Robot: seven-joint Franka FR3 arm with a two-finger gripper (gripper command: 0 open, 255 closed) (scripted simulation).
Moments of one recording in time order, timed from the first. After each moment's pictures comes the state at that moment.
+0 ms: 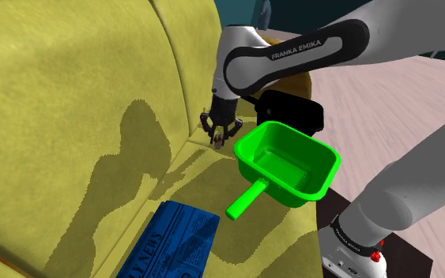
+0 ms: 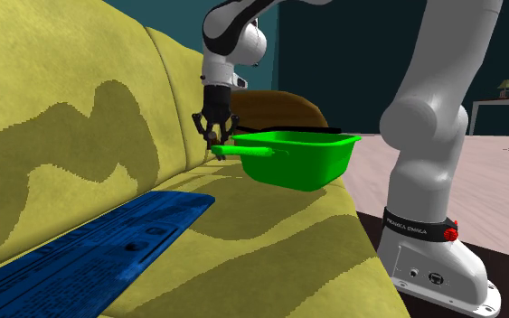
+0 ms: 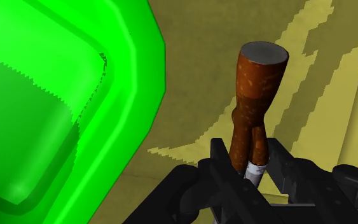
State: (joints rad) arm -0.09 -0.14 0.45 -2.24 0.19 2.10 1.07
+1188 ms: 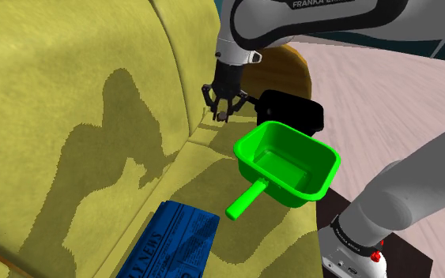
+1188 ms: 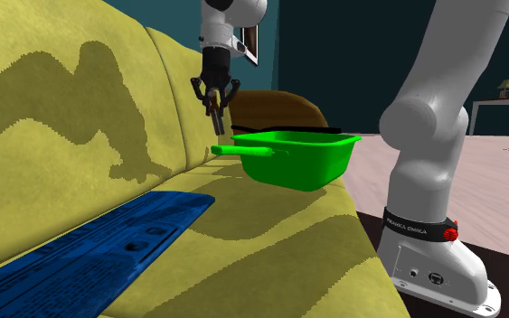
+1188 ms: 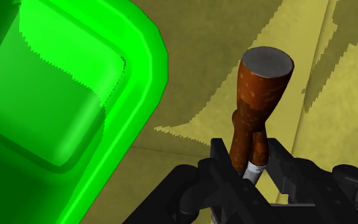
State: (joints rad) arm -0.10 -0.21 0.42 -2.06 0.20 1.86 1.07
